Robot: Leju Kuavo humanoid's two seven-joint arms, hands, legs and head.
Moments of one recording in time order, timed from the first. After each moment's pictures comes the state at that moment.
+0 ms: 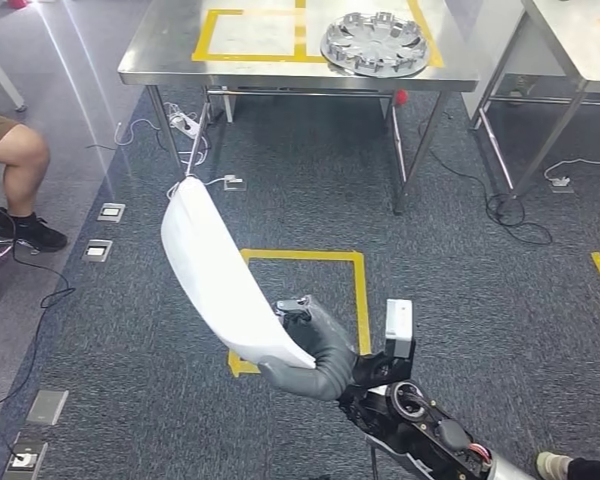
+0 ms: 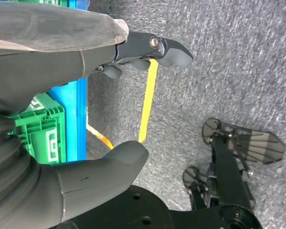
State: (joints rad) left arm -0.12 0.19 -1.16 -0.20 1.17 0.12 0.11; right arm -0.18 -0.07 0.60 -1.73 -0.33 0.22 -0.49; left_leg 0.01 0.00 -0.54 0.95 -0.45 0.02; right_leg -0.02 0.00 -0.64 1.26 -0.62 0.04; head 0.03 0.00
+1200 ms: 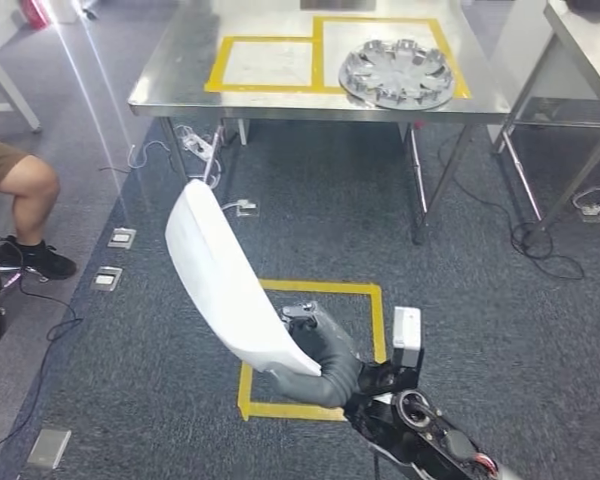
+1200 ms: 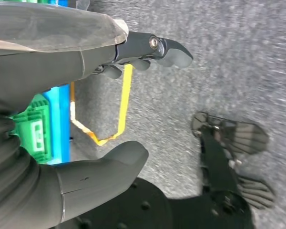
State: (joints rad) left arm -0.12 0.19 -1.16 -0.20 1.17 0.11 0.11; right arm -0.18 -0.07 0.60 -1.75 -0.33 0.22 -0.48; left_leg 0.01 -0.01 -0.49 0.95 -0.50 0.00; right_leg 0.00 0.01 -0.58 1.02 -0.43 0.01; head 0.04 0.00
